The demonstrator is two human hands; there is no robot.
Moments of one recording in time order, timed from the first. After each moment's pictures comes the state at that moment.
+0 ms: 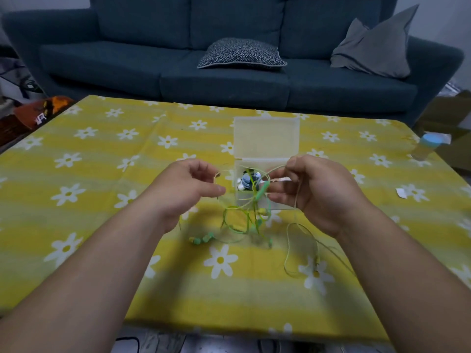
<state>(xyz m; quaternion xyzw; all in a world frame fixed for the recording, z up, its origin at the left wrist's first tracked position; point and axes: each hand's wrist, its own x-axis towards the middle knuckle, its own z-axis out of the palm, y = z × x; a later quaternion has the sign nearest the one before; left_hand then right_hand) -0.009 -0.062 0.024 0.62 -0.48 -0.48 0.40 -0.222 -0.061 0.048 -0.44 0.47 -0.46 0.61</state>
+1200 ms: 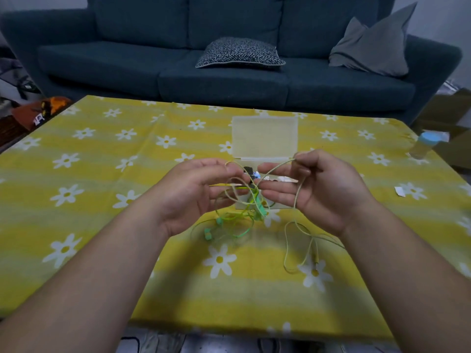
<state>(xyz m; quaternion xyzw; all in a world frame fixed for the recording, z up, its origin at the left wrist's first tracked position) -0.022 -0.054 0.037 0.44 -0.44 -0.66 0.42 -0.229 -0.060 0.054 -0.36 0.42 -0.46 0.69</state>
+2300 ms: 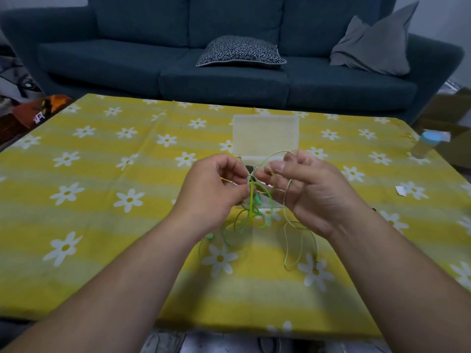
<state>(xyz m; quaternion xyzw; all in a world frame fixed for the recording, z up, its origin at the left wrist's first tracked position) -0.052 -0.049 0.023 0.53 -0.55 -0.43 0.48 -0.219 -0.062 0.036 -0.39 0.34 -0.49 0.70</state>
